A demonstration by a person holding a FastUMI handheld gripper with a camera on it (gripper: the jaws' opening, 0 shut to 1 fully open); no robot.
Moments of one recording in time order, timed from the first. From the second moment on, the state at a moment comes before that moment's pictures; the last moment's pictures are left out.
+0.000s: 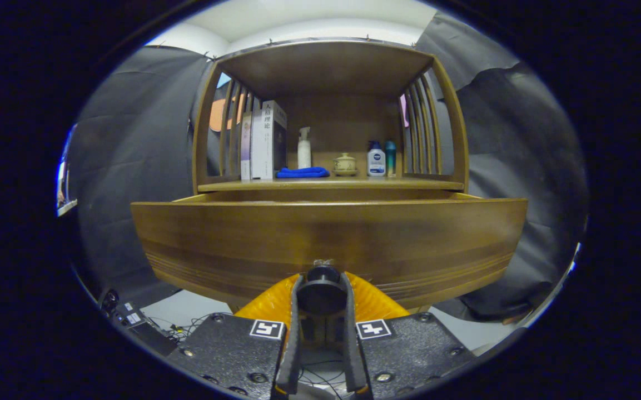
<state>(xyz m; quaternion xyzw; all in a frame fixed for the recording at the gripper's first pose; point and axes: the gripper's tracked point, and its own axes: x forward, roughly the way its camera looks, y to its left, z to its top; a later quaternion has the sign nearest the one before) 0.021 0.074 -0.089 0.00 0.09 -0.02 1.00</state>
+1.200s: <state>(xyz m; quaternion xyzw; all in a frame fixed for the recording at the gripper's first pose) -0.021 0.069 0.038 -0.07 -0.04 0.01 1.00</state>
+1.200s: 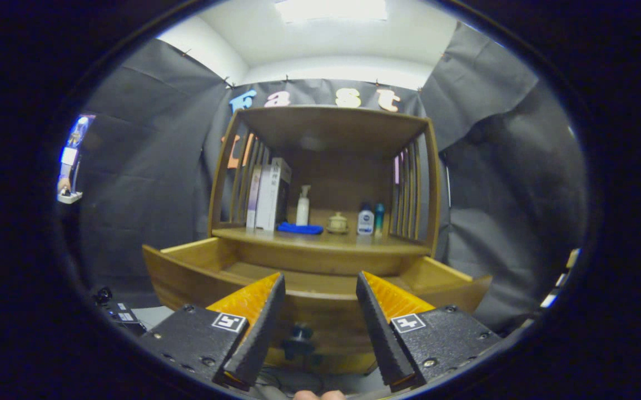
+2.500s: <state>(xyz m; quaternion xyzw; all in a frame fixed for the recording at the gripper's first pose) 0.091 0.062 -0.074 -0.04 0.47 0.03 0.88</state>
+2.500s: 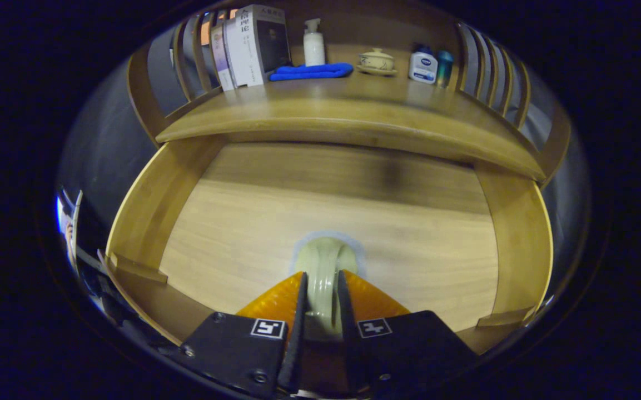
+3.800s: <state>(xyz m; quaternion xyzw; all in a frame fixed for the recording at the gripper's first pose) 0.207 0.071 0.094 -0.01 0.36 0.02 0.93</state>
